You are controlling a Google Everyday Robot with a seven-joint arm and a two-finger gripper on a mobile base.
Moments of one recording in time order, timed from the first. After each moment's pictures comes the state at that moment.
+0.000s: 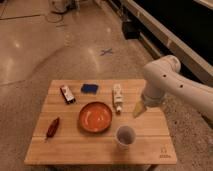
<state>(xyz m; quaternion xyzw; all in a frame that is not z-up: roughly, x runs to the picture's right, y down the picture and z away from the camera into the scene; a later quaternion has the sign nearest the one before) 0.186 0.120 0.661 -0.22 -0.27 -0.75 0.57</state>
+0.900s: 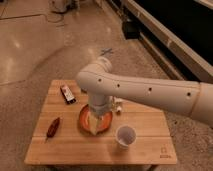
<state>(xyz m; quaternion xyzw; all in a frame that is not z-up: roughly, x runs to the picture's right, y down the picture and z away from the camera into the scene) -0.029 0.131 0.637 -0.17 -0.36 -0.88 0.27</state>
